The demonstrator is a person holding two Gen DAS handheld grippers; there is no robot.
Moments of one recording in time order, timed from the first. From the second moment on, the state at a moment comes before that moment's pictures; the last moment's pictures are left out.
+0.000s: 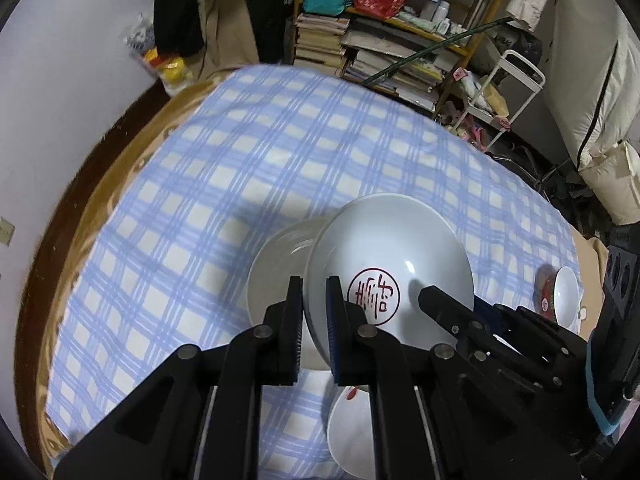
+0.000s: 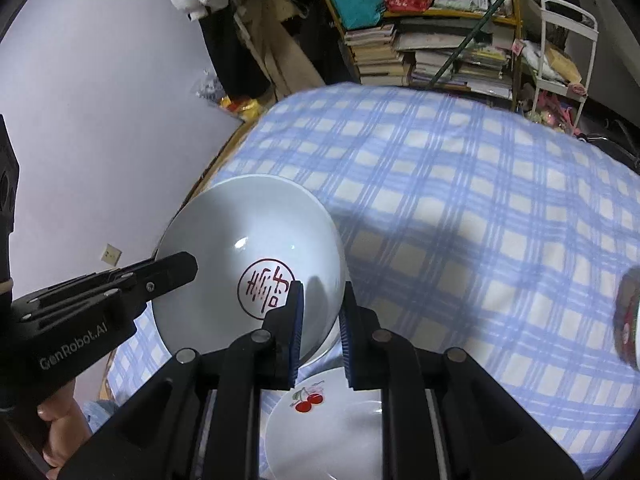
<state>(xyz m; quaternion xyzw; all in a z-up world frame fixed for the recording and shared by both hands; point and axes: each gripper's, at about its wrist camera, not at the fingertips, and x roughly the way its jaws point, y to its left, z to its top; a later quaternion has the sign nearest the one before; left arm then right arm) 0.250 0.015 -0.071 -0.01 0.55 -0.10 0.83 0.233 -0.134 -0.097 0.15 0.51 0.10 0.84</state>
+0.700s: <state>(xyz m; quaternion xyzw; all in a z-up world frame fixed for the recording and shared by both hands) 0.249 0.035 -0.131 -0.03 0.57 -0.06 0.82 0.244 -0.112 -0.157 0.15 0.54 0.11 0.82</state>
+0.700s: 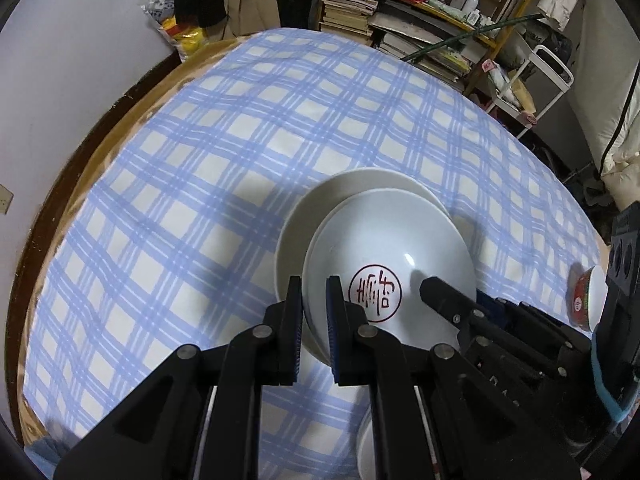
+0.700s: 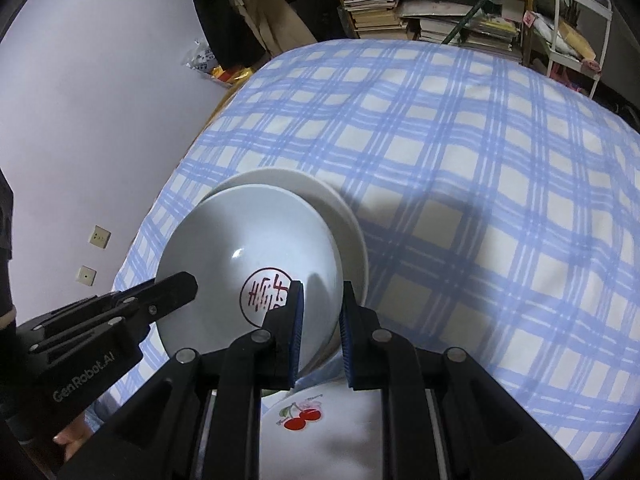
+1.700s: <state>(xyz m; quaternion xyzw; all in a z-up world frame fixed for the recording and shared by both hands) 0.252 0.039 -0.142 -0.06 0.57 -0.07 0.81 0.250 -0.102 -0.161 0.11 0.53 0.08 0.84</state>
